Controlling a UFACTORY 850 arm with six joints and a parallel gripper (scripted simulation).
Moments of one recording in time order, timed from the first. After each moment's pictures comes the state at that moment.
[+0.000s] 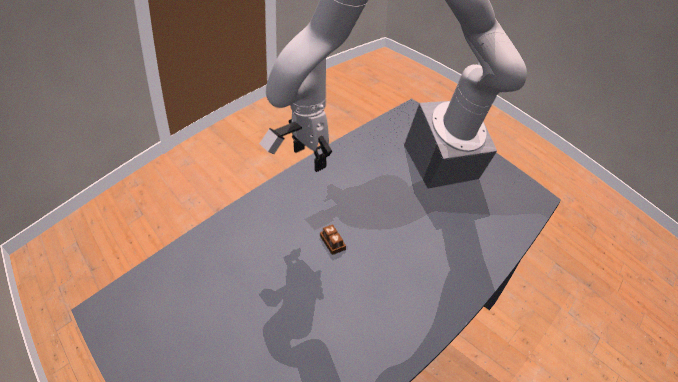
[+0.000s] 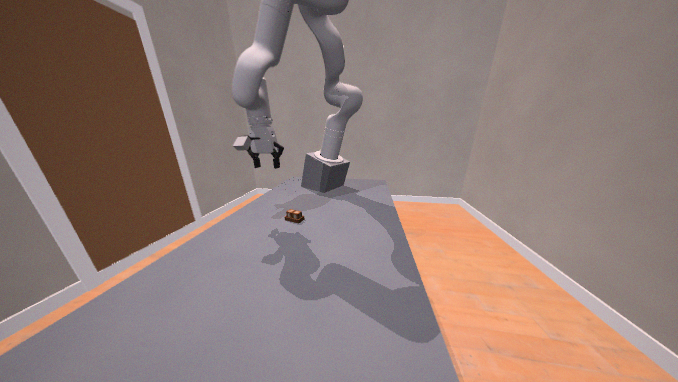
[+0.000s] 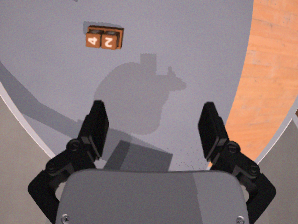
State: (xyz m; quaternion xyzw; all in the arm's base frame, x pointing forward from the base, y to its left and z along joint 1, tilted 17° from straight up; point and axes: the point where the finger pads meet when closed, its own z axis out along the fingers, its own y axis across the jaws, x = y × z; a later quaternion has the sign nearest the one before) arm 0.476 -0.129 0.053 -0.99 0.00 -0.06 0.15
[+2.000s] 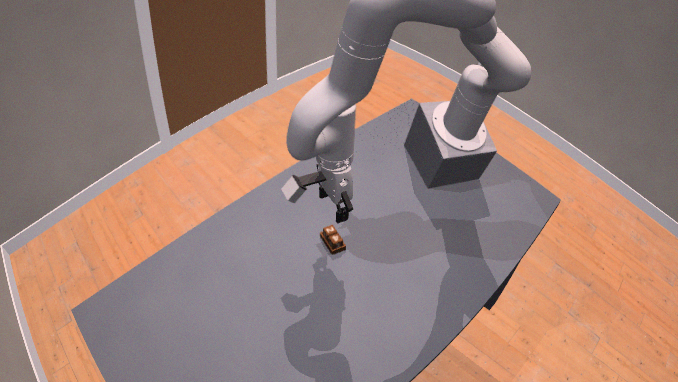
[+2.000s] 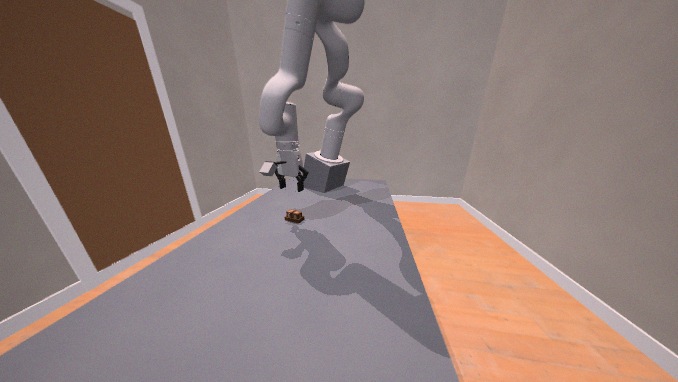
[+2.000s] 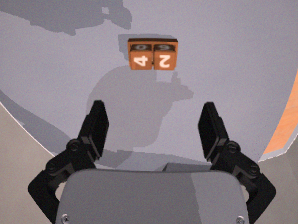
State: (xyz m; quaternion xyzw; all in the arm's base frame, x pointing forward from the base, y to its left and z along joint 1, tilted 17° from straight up) arm 0.488 -0.004 0.000 -0.98 0.09 -0.04 0.14
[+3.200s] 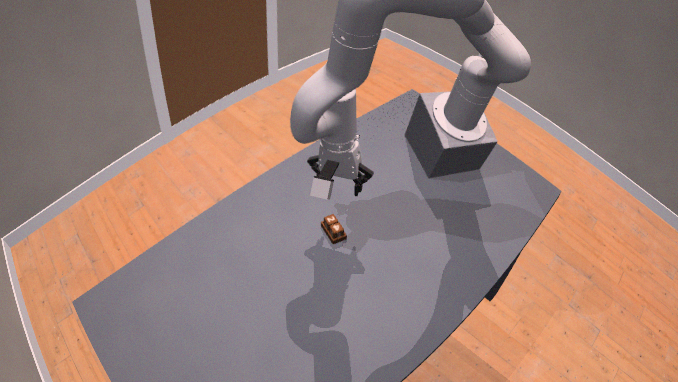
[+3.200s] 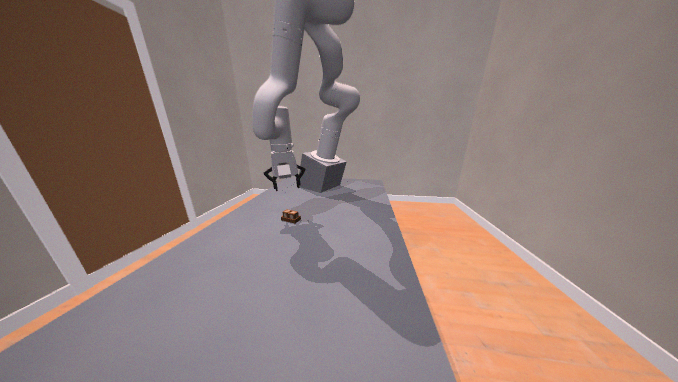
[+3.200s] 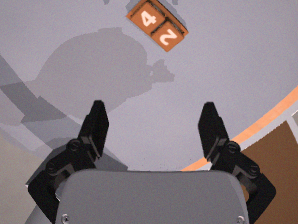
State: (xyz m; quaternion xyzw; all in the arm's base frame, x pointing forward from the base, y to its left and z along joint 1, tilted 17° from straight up) arm 0.451 -0.023 -0.022 -0.95 -0.29 -0.07 0.13
